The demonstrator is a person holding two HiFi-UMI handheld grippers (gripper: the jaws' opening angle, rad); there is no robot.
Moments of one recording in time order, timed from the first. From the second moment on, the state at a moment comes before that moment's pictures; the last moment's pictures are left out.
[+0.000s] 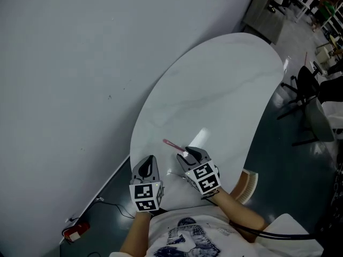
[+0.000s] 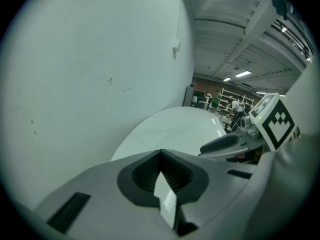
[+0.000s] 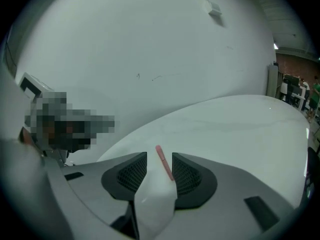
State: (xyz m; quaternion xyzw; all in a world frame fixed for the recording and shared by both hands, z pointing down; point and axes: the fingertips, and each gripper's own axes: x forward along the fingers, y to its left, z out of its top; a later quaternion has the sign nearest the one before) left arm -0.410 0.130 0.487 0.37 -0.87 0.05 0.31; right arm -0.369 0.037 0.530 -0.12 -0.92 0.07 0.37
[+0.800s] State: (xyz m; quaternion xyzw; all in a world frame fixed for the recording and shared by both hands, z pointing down) left arm -0.437 0.123 0.528 0.35 -0.87 0.04 0.35; right arm -0.405 0.048 0.589 -0.18 -0.89 -0.01 0.42
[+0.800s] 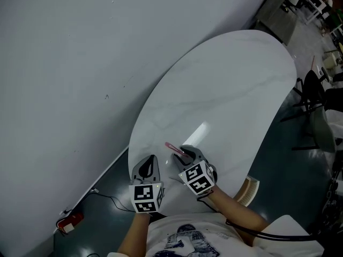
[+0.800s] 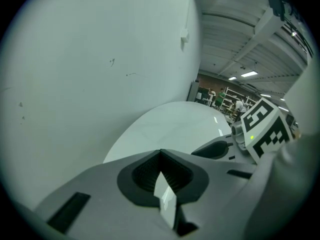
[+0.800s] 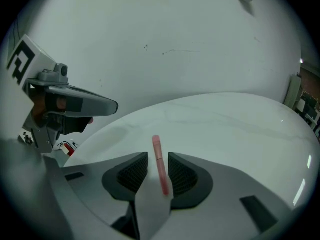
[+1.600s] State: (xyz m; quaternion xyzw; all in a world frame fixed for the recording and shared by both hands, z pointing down) left arm -0.435 0.140 0.524 0.34 -0.87 0.03 0.35; right arm -0.401 0.058 0.605 -0.18 -0.88 -0.08 0.43
